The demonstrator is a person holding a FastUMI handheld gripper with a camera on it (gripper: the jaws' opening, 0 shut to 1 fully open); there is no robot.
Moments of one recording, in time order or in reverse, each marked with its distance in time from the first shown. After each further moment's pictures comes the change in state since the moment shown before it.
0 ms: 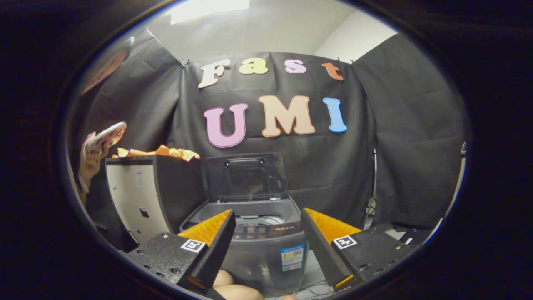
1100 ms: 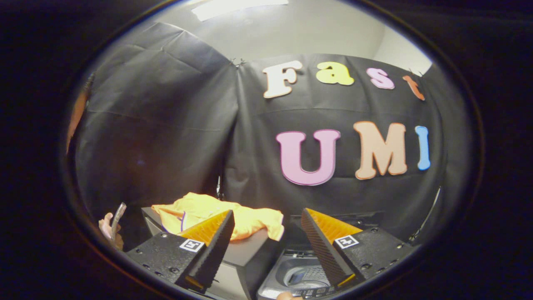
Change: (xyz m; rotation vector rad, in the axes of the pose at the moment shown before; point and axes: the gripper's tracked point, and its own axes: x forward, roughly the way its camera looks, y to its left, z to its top) arm 0.167 0.285 0.165 -0.118 0.007 0.369
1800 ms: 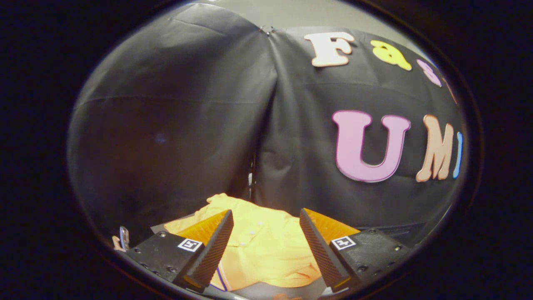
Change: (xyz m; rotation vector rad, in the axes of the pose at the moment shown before) arm 0.144 0.129 -0.025 0.012 0.287 0.163
